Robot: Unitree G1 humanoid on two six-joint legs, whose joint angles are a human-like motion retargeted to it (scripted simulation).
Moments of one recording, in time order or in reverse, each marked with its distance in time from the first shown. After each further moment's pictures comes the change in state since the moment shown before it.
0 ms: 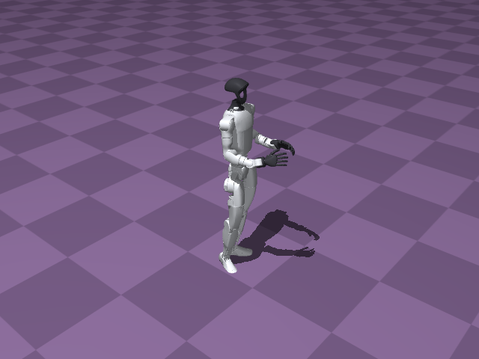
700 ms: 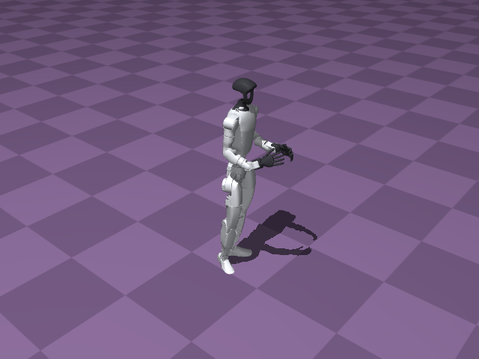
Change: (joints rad) left arm 0.025 0.036 0.017 0.017 -0.332 0.014 -0.165; right arm 0.059 0.059 0.019 0.063 0.249 -0.303 0.007; waist 0.000 -0.039 0.065; left_leg -0.051 0.027 0.010 0.000 0.013 0.002; right_leg -0.028 0.009 -0.046 -0.025 0.027 -0.006
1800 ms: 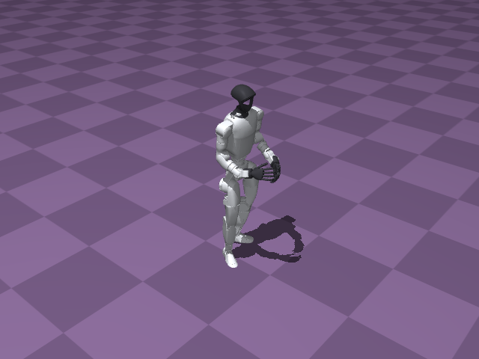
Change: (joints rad) left arm -0.089 -0.066 -0.037 0.271 -0.387 0.305 -0.431; right arm -0.035 -0.020 0.036 -0.017 -0.239 0.136 -0.039; waist -0.122 0.094 0.090; left_leg 0.035 0.217 0.141 0.147 0.003 -0.225; right_leg -0.009 0.059 0.026 -0.047 -0.147 -0.103
